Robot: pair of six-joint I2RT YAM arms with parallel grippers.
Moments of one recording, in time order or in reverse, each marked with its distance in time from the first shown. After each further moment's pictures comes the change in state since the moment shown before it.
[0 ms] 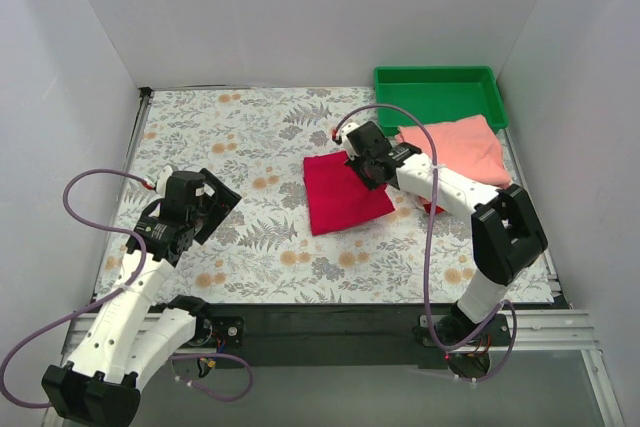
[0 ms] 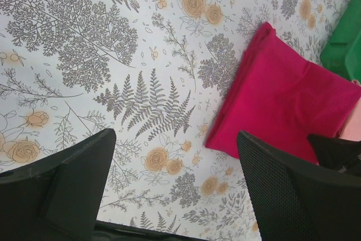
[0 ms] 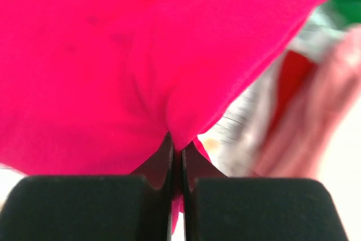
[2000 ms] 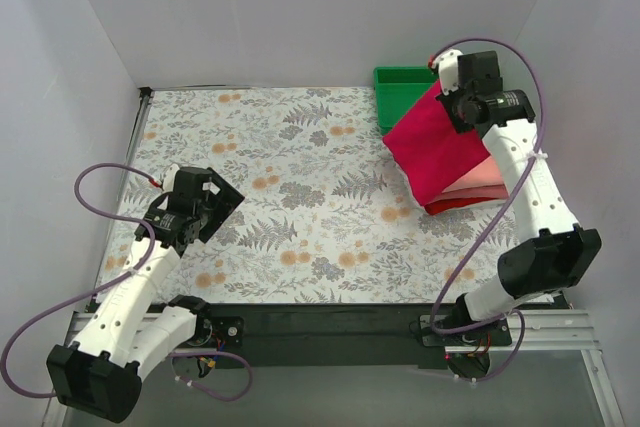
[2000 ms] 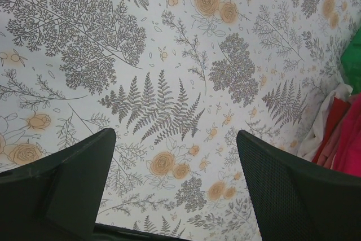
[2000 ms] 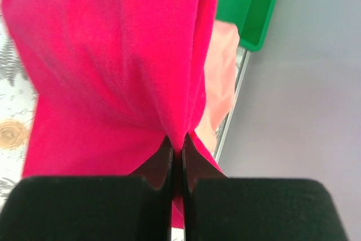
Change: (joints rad) left arm 0.000 0.076 -0.011 0.024 0.000 0.000; right arm -0.417 -0.189 0.418 -0.390 0.022 -0.255
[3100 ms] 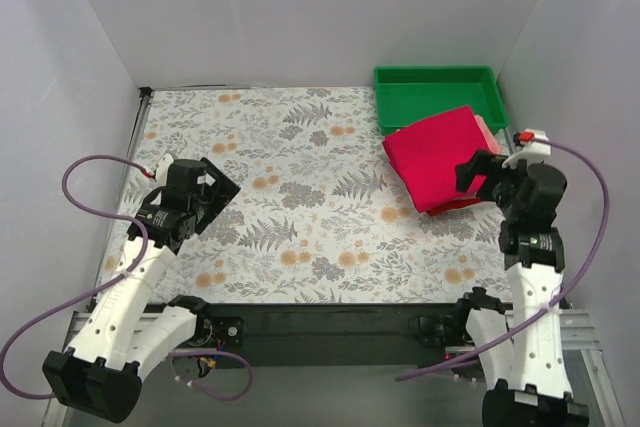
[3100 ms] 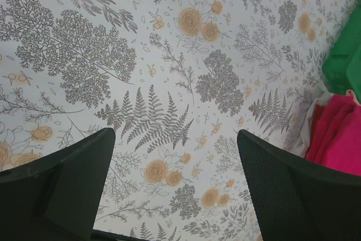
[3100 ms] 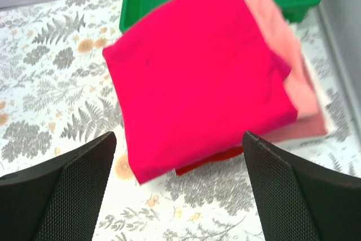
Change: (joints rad) left arm 0.000 0.014 0.090 -0.023 -0.044 0.037; right arm -0.401 -0.761 -0.858 0.535 -0.483 0.533
